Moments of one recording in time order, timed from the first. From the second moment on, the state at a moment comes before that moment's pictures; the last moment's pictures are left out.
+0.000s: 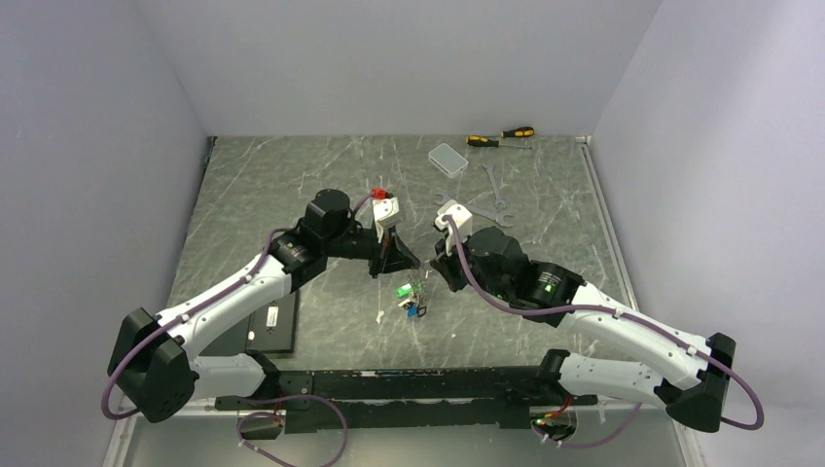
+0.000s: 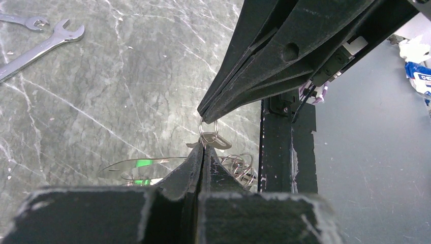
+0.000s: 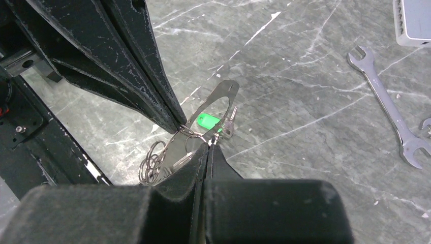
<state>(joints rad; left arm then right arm) -0.68 1.23 0.91 -0.02 0.80 -0.02 0.99 0.98 0.93 -0.42 0.17 0.12</state>
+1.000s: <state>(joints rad) -0.68 1.10 0.83 0.07 0.75 -0.05 0.99 0.98 0.93 -0.35 0.15 0.23</state>
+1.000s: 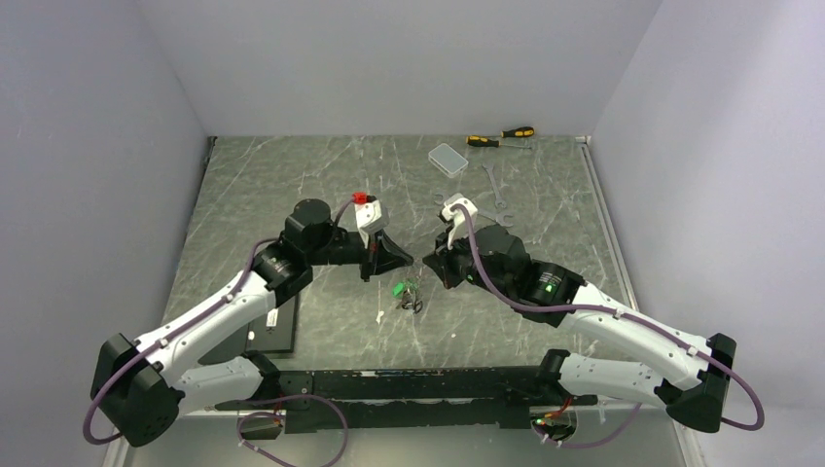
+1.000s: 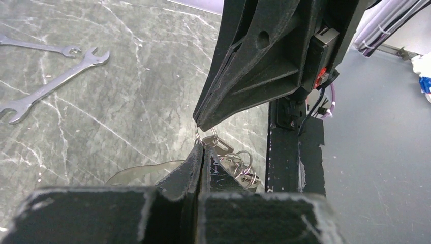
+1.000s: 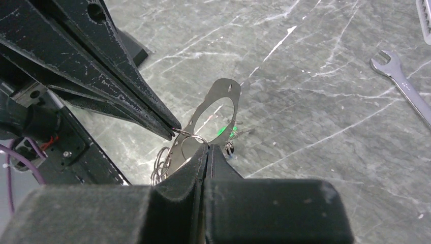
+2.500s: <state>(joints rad) -0.67 0.95 0.76 0.15 0.69 0.03 0.92 1.15 1.21 -0.62 0.02 0.54</state>
